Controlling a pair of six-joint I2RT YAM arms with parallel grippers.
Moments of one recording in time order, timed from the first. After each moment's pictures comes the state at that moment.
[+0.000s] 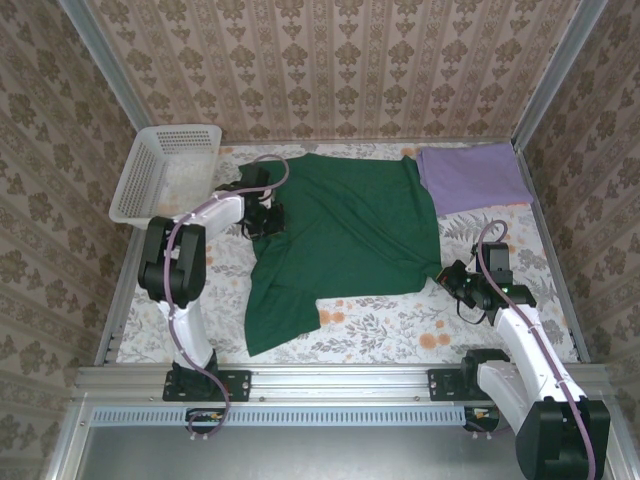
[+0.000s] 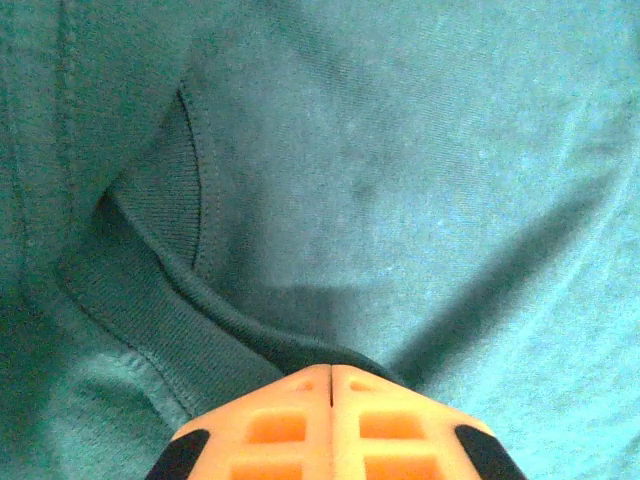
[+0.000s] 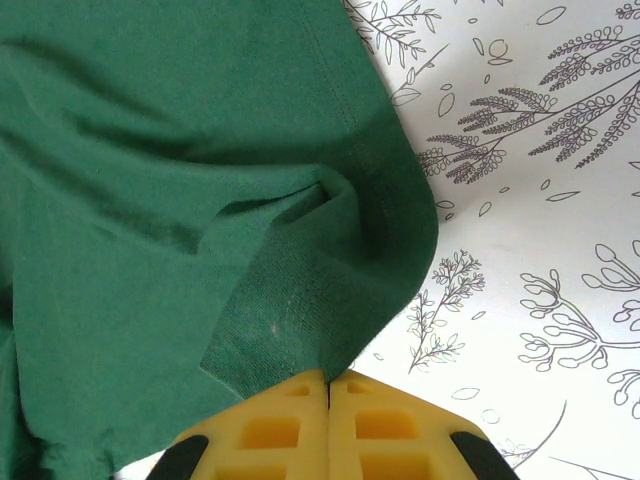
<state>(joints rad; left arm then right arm) -0.34 1.90 1.32 -0.61 0.23 -0.45 -0.06 0.85 0.47 -0.55 -0.28 0.71</state>
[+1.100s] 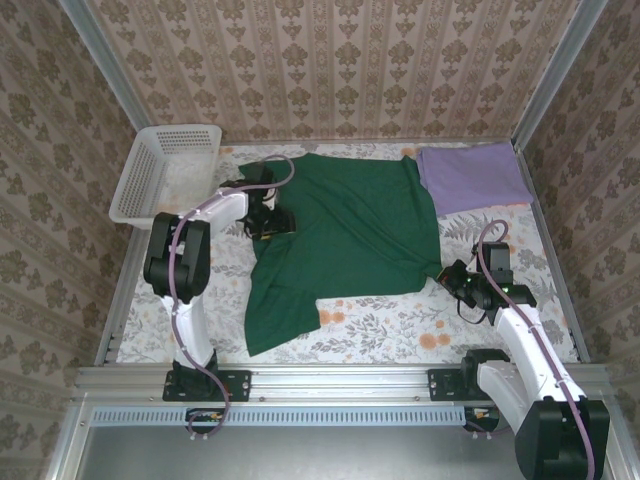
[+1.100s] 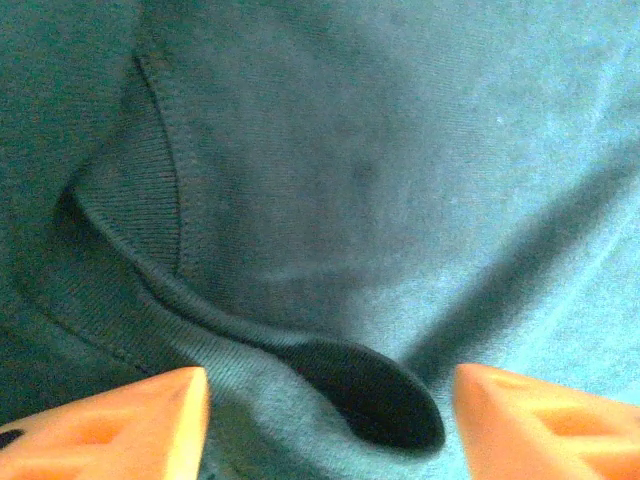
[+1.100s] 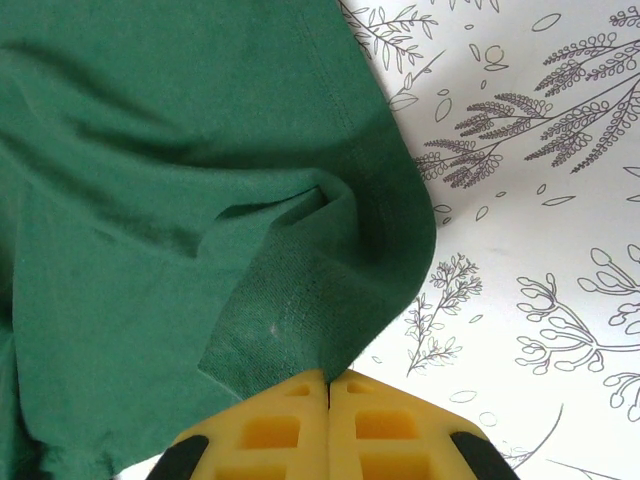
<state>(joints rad) -0.35 1.96 1.38 -0.69 0.23 -0.38 -0.06 0.85 0.47 -0.55 -0.28 0.71</state>
